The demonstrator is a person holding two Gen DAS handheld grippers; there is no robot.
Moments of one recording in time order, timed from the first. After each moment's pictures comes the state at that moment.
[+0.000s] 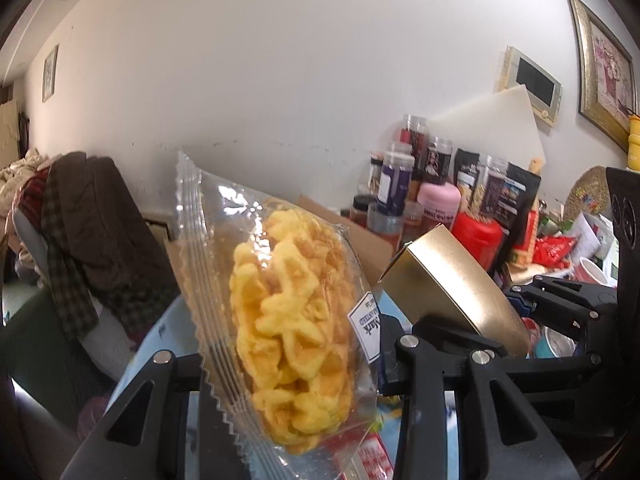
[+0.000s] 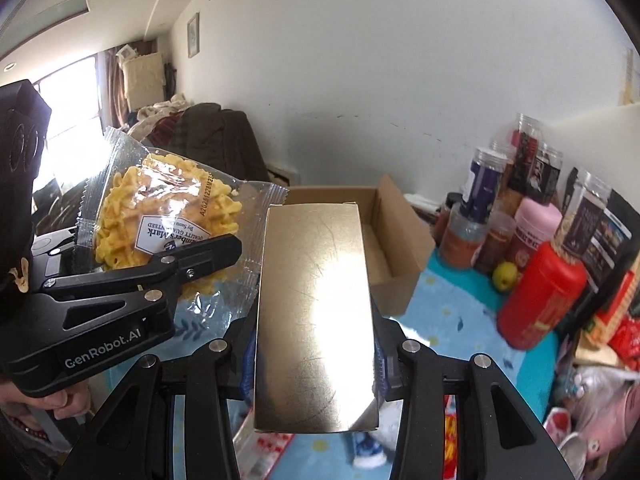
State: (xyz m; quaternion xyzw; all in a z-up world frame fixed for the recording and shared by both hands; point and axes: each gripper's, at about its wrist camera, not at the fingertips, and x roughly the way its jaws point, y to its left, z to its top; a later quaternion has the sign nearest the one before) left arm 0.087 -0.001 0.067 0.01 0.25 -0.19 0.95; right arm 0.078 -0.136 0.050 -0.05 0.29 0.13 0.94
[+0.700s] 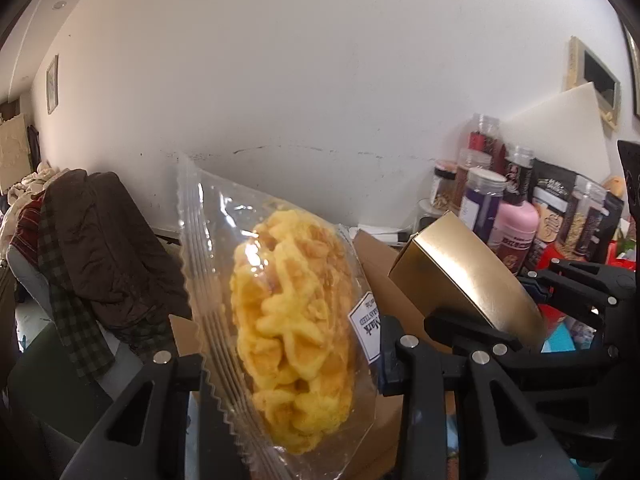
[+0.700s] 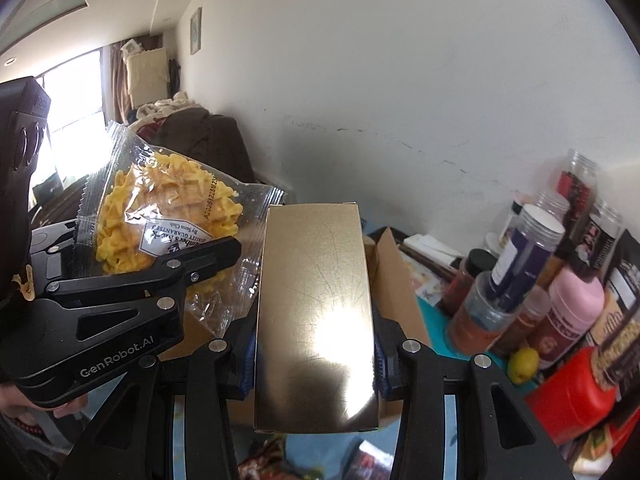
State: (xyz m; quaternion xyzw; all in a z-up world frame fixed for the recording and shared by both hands) left arm 0.244 -0.004 0.060 0.04 0.27 -0.14 0.95; right arm 0.233 -0.130 0.052 -0.07 0.30 0.16 0.94
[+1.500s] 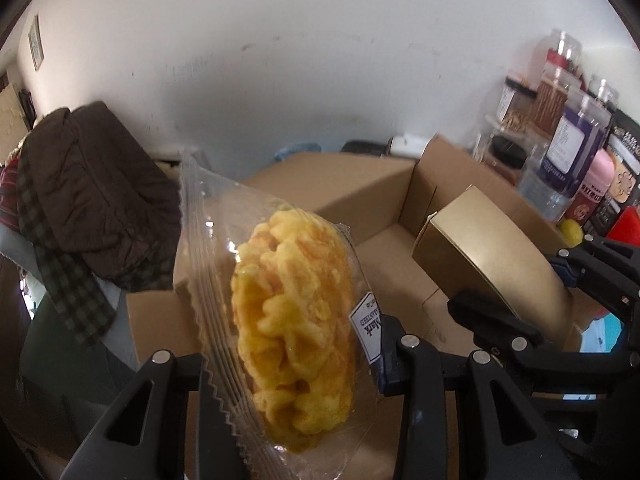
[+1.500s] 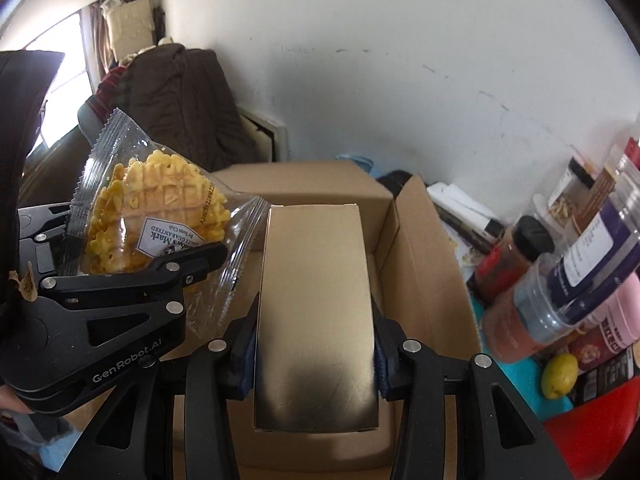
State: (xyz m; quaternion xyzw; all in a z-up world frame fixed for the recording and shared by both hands) left arm 0.341 -0.001 -0.019 0.07 0.43 -0.09 0.90; right arm 0.330 -0.114 -0.015 -0.09 0.41 0.14 0.90
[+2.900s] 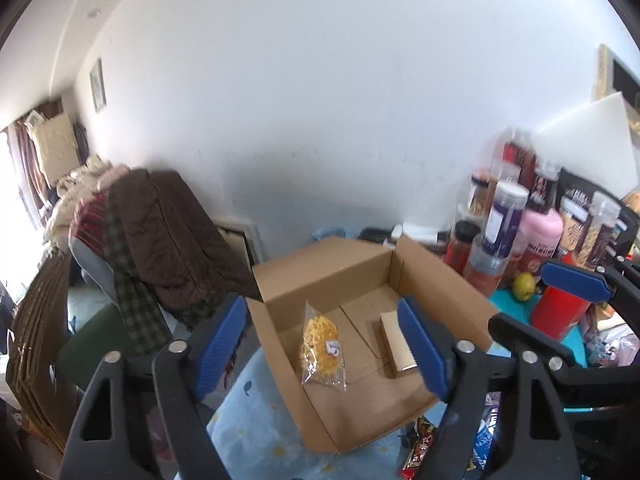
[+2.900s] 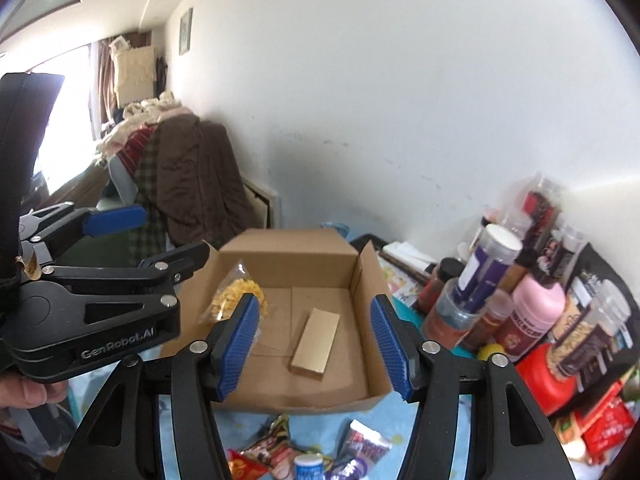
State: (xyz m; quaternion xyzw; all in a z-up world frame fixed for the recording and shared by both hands) left arm 0.183 0.011 0.118 0.06 0.27 -0.04 0.96; right arm 0.173 -0.122 0.112 -0.08 0.28 0.11 0.95
